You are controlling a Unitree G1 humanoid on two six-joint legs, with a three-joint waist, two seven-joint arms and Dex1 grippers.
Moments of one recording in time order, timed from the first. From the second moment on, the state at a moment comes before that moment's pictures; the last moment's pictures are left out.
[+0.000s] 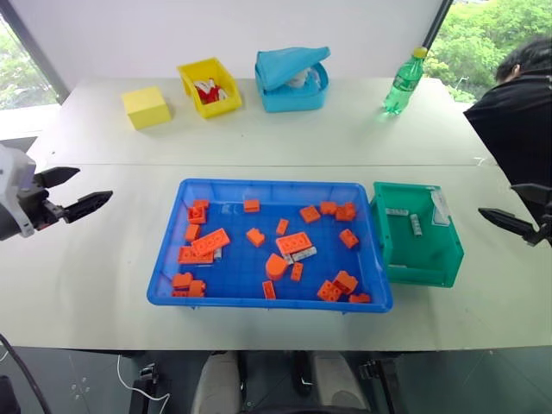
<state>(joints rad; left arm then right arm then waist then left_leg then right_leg) -0.27 1.00 0.45 0.27 -0.45 0.34 -1.05 -0.31 -1.09 -0.40 0.55 0.33 0.18 1.12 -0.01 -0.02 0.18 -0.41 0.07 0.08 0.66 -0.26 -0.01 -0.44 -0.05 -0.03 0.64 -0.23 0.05</state>
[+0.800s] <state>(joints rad) -0.25 0.99 0.44 0.07 -0.57 0.44 -1.10 -0.60 -1.10 -0.26 0.65 0.30 0.18 1.22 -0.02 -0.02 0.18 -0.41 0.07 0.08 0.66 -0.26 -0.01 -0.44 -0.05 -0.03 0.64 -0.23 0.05</state>
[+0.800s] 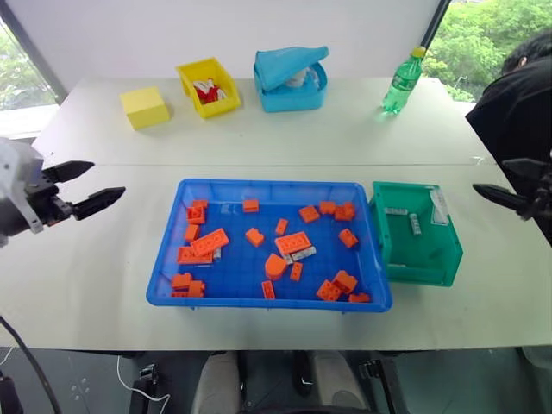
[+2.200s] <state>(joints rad) 0.12 1.06 0.59 -0.27 -0.64 0.60 -1.28 -1.24 -0.01 0.47 1.02 -0.08 -0.07 1.34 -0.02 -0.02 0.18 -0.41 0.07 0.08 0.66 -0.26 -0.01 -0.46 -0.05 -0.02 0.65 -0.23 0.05</state>
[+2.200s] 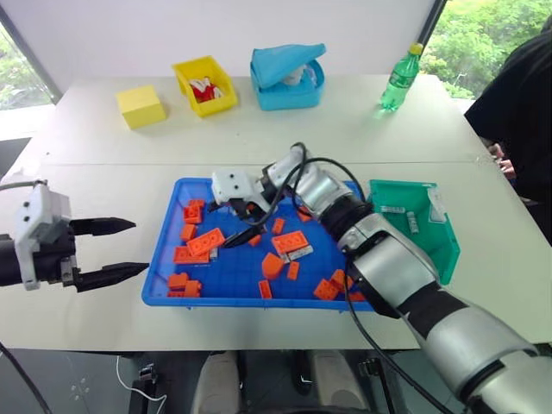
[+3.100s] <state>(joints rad) 0.05 1.04 0.54 -0.25 -0.64 0.56 -1.22 -1.27 0.05 0.38 1.20 -0.16 -0.11 1.32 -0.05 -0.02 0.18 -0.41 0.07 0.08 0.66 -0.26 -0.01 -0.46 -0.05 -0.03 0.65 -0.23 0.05</state>
